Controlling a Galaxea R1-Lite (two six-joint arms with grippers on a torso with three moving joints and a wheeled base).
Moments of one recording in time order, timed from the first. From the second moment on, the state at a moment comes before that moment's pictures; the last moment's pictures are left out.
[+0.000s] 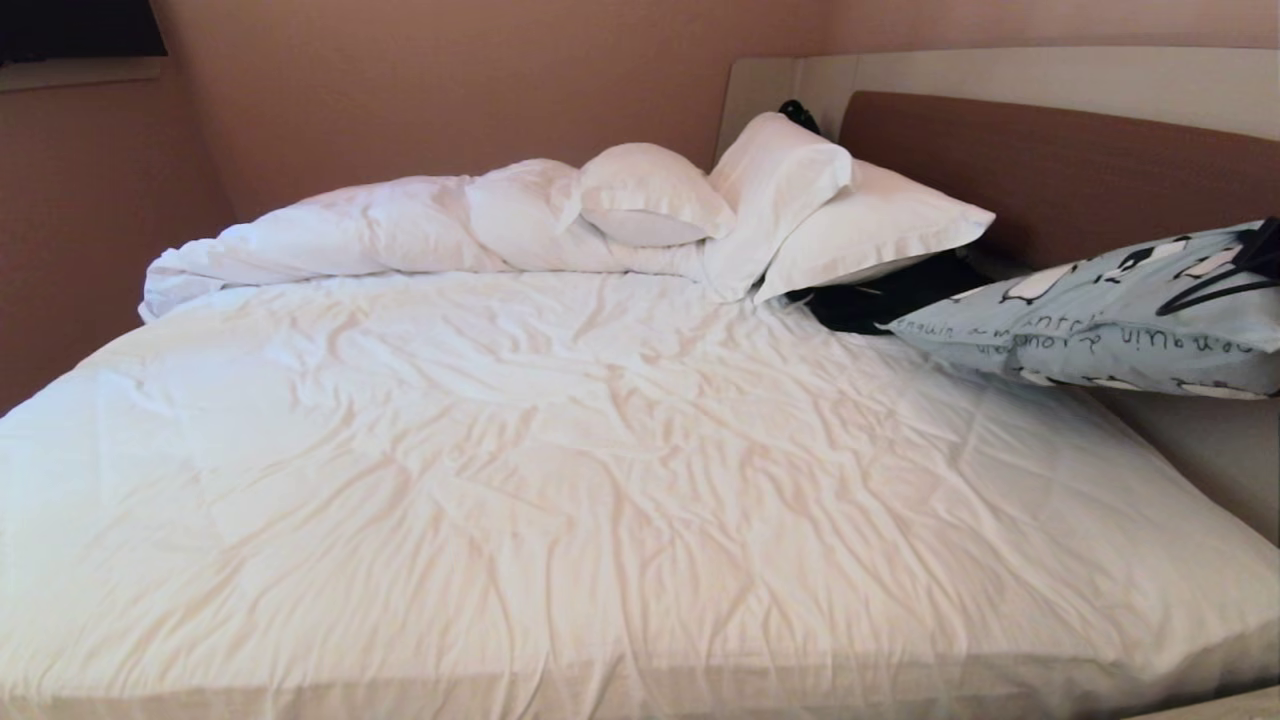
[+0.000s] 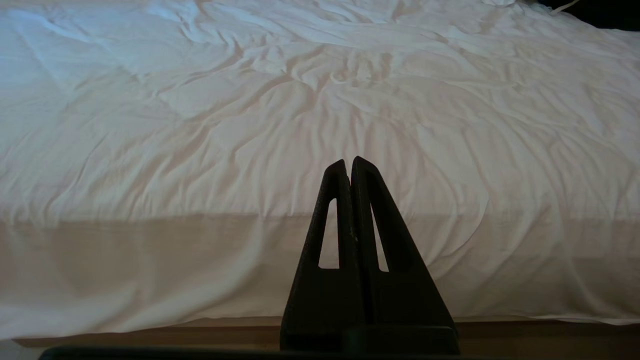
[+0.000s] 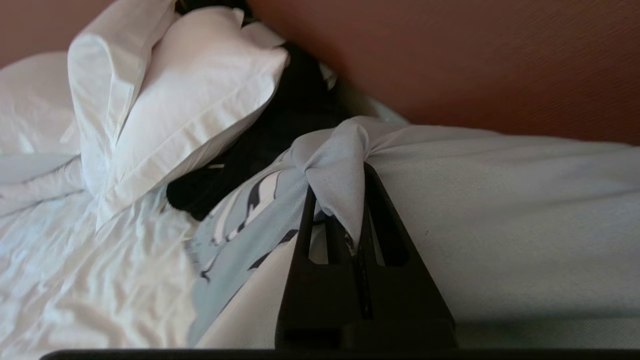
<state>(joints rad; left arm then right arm) 0.00 0.00 0.00 0.00 0.01 -0.08 -0.53 2.12 -1.72 -0.51 0.24 0.27</state>
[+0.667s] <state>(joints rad) 0.00 0.00 0.00 0.00 0.01 -0.08 -0.48 2.22 -1.83 -0.47 0.17 0.27</state>
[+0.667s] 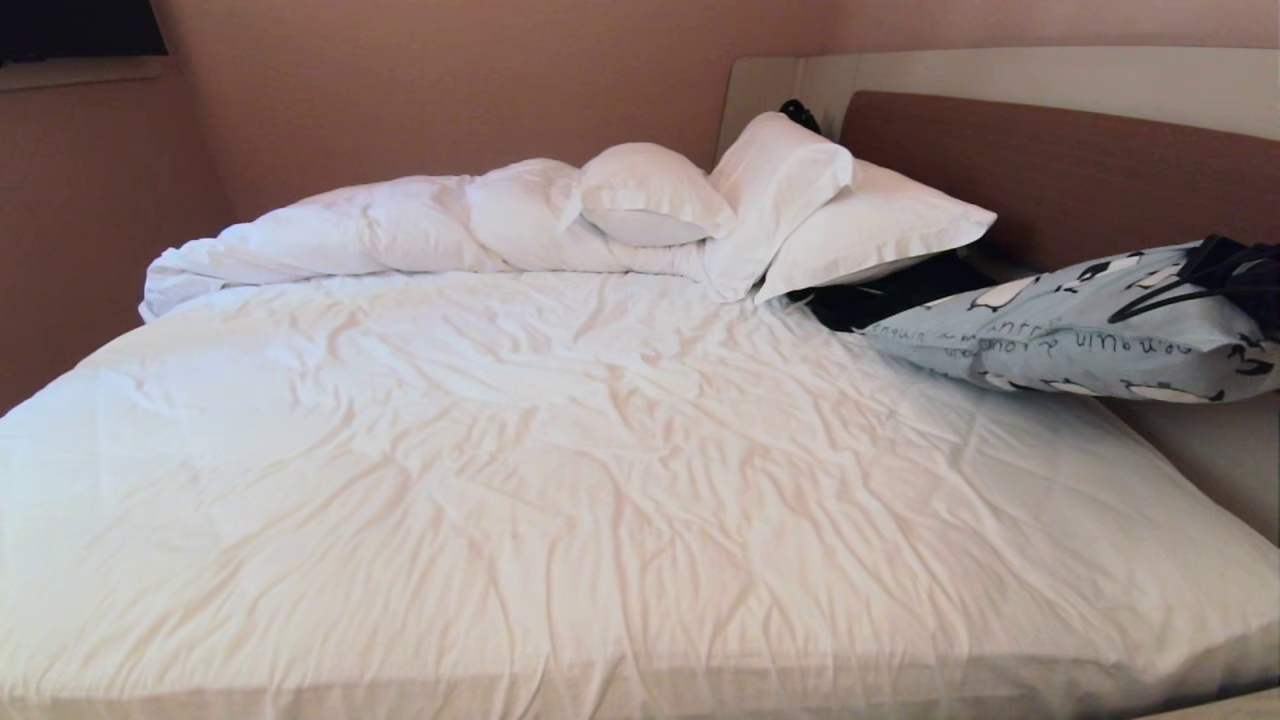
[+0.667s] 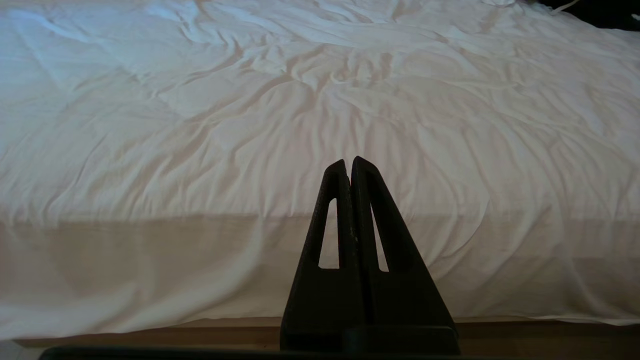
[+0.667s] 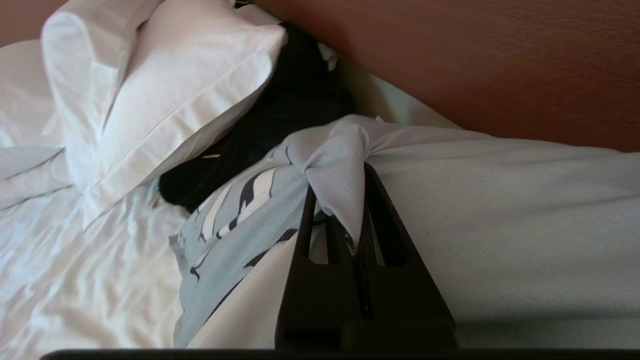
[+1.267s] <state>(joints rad) 0.00 0.00 0.00 0.00 0.01 -0.08 -0.44 2.28 -1.92 -0.47 0.11 0.32</state>
